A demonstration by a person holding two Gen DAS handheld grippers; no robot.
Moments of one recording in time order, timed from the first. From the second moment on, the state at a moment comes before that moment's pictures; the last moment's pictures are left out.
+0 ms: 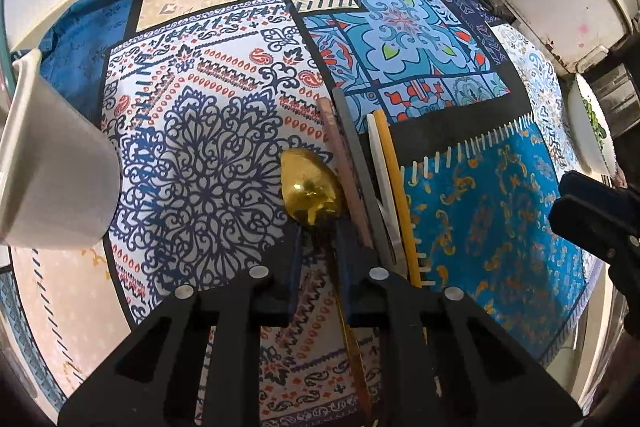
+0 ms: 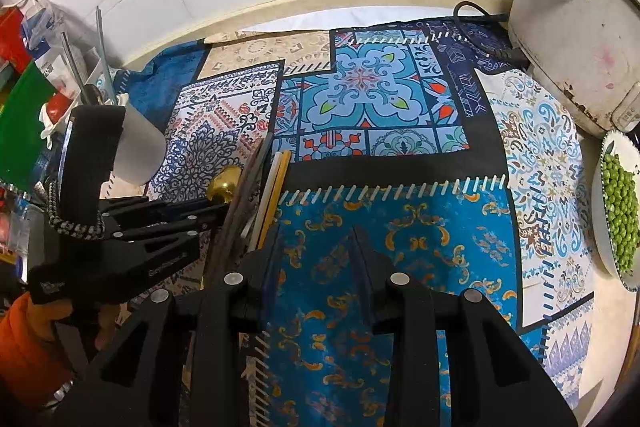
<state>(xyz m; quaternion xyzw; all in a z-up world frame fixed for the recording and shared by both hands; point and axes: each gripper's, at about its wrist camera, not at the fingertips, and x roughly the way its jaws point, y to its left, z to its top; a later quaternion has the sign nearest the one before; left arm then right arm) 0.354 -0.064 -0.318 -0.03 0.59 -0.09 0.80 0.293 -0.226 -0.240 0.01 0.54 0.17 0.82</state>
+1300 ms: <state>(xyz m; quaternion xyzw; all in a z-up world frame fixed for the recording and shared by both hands) 0.335 -0.003 -0.283 -0.07 0.54 -0.10 0.83 0.341 -0.137 -0.298 -0.04 0.60 0.17 0.79</state>
